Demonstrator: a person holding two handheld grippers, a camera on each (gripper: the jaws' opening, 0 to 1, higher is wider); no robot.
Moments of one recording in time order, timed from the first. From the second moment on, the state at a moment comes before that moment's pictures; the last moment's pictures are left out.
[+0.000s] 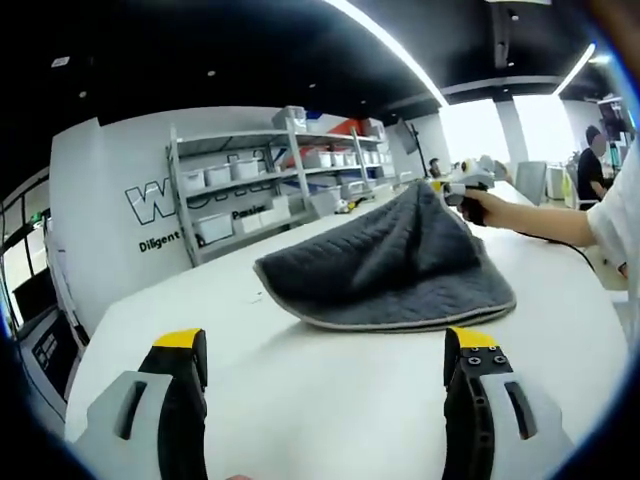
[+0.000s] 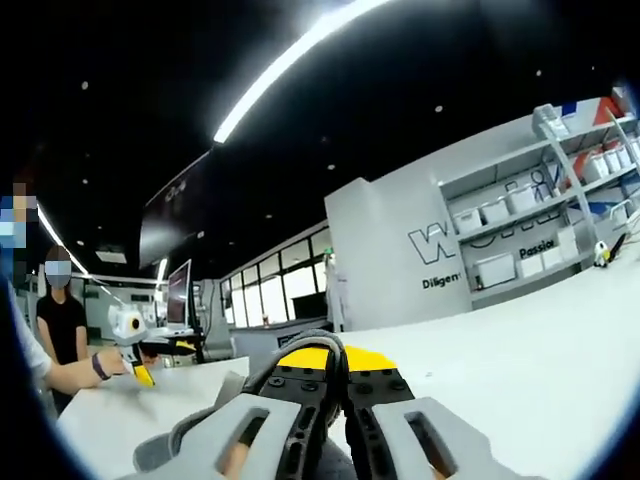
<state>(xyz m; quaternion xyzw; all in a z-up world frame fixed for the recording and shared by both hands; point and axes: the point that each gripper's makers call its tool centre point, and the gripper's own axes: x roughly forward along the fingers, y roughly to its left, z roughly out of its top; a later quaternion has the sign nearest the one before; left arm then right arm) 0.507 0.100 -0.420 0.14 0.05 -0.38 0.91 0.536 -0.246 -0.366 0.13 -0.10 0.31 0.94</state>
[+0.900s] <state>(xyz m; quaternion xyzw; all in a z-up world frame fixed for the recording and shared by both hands) 0.510 0.103 -0.421 0.14 0.06 -0.38 0.91 0.553 -0.406 -0.406 0.15 -0.04 0.11 0.98</state>
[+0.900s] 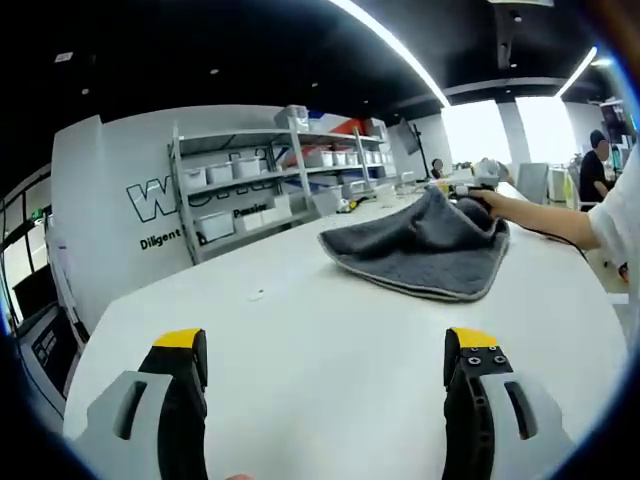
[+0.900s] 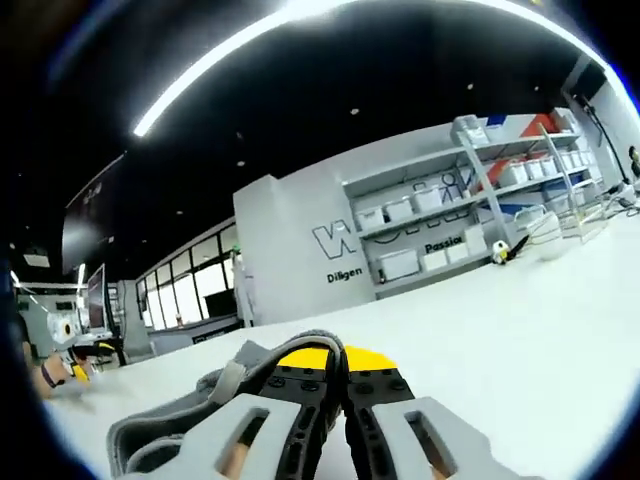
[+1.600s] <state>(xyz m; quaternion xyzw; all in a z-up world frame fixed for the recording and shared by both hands) 0.508 0.102 -0.422 0.14 0.06 -0.38 0.91 0.553 -0.461 -0.446 0.11 0.03 0.01 0.99</state>
